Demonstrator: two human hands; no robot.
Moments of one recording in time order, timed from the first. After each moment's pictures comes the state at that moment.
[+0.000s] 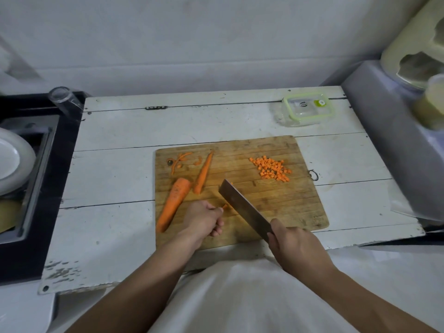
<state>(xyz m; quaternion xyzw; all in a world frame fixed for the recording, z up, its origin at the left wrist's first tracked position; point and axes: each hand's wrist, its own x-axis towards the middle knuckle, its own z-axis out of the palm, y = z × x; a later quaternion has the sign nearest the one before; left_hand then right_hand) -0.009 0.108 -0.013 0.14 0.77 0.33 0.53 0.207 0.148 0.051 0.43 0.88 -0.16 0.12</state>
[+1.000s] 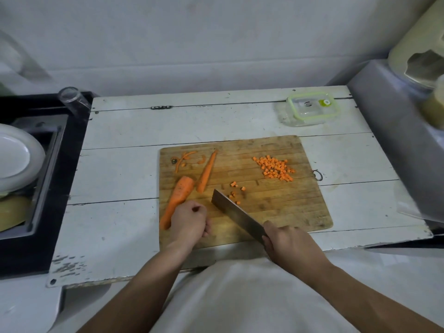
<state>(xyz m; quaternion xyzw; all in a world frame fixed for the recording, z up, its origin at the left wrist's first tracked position) -0.021 0.078 -0.004 0.16 0.81 0.37 0.43 0.204 0.152 0.041 0.37 0.90 -0.16 0.13</state>
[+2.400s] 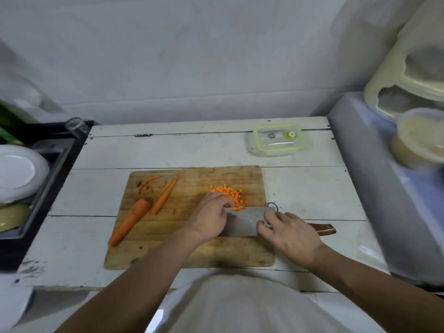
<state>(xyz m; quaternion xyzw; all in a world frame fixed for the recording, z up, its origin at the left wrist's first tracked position) 0.100 0.234 0.015 0.53 0.78 0.20 0.26 0.326 0.343 0.010 0.08 0.99 0.11 -0.07</state>
